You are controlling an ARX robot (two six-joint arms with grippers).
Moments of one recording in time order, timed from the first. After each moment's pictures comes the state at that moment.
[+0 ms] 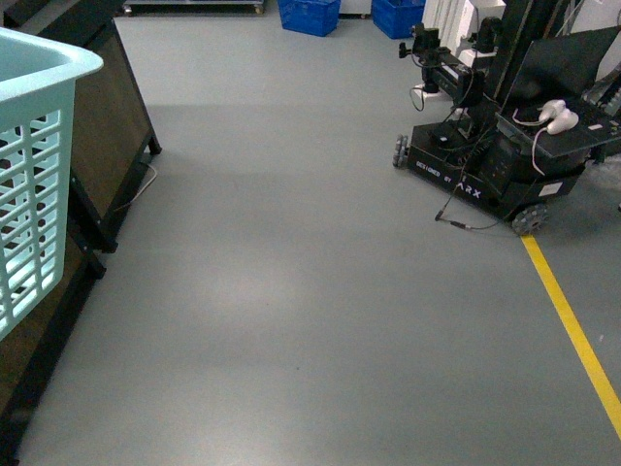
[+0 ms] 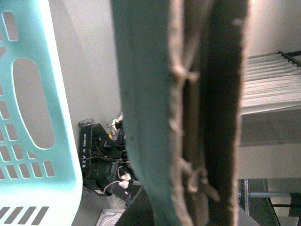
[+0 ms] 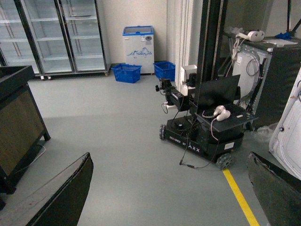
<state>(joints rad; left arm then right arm) 0.12 0.84 0.62 0.12 0.02 -1.28 0.00 0.00 0.01 0.00 0.01 0.00</state>
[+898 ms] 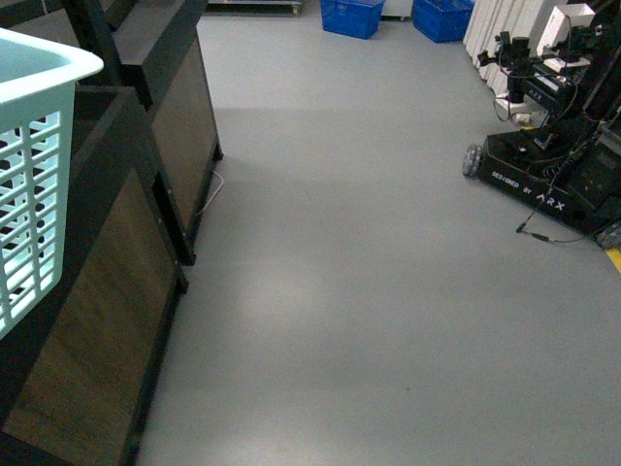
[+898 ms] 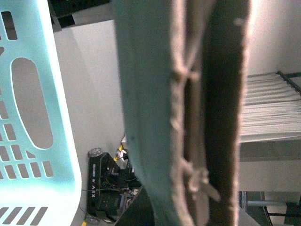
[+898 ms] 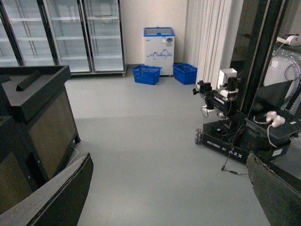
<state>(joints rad) 0.12 0.84 0.62 0.12 0.02 -1.28 0.00 0.00 0.01 0.00 0.00 0.00</state>
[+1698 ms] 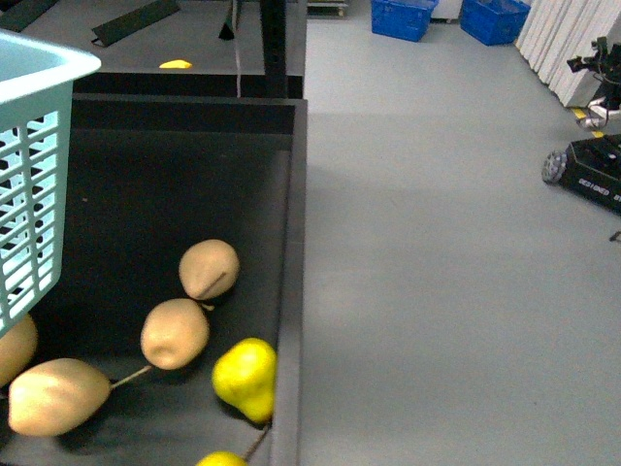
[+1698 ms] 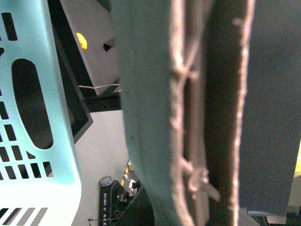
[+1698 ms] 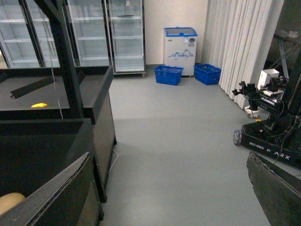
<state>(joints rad) 0.12 0.84 0.62 0.12 0.02 -1.28 0.00 0.00 0.01 0.00 0.00 0.00</state>
